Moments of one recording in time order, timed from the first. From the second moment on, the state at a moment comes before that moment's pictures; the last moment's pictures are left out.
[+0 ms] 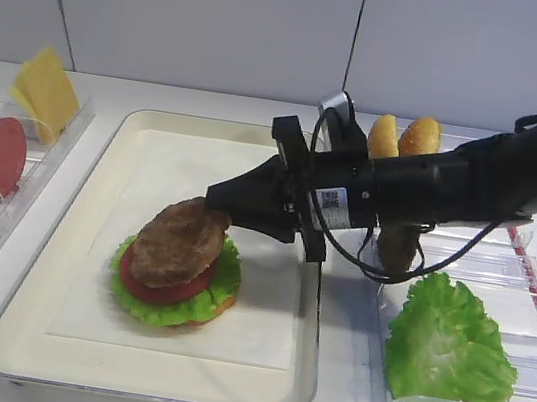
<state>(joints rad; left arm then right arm) -0.04 0.12 -0.49 0.04 1.18 -0.07 0.33 2.03 -1.03 1.75 1.15 -1.06</state>
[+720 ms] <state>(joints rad) -0.04 0.12 -0.49 0.04 1.18 -0.07 0.34 2.03 -1.03 1.76 1.16 -1.08</state>
